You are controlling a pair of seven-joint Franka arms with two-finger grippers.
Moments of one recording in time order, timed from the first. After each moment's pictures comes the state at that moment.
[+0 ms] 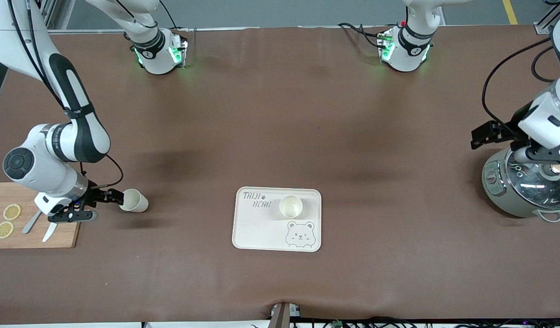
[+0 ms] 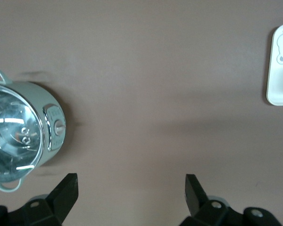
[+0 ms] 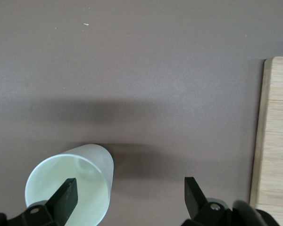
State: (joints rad) left arm 0.05 0.05 -0.11 -1.64 0.01 1.68 0.00; right arm -0.20 0.50 0.13 -1.86 -0.08 2.41 -0.10
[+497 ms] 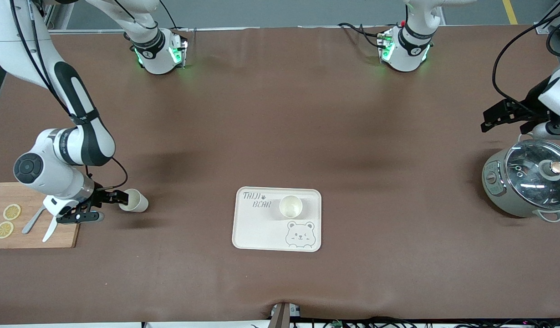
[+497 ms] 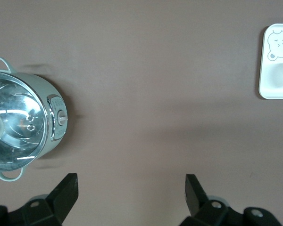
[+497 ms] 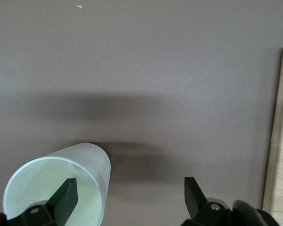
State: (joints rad) left arm -0.02 -0.04 0.02 -1.69 -0.04 1.68 0.05; right arm -0.20 0.54 0.13 -1.86 -0.09 2.43 -0.11
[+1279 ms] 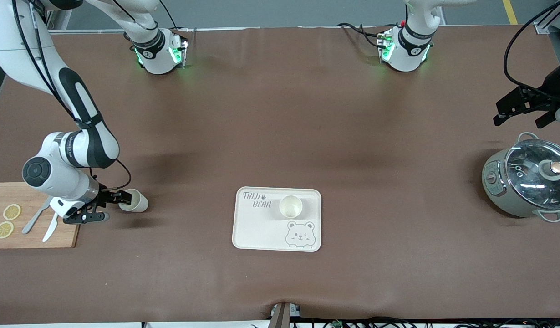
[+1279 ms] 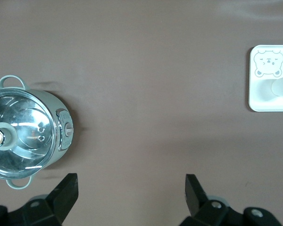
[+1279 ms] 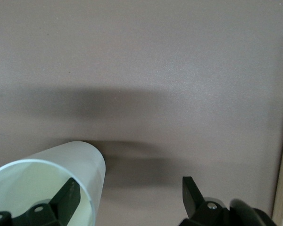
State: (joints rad) left arm -0.02 -0.07 0.02 -1.65 -0.04 1.68 0.05; right arm -0.20 0.57 0.13 -1.86 -0.11 2.44 -0.11
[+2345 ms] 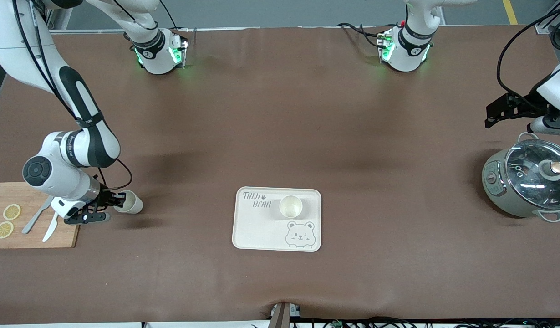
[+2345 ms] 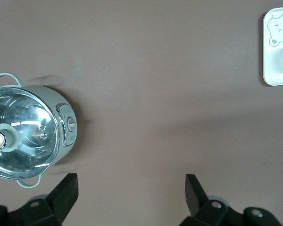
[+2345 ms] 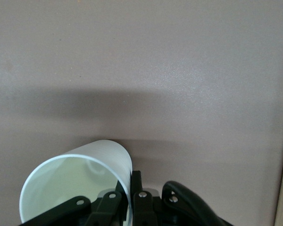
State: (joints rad) left arm -0.04 -0.02 0.02 -1.65 0.00 1.65 0.13; right arm -0.20 0.56 0.14 -1.85 -0.11 2.43 -0.11
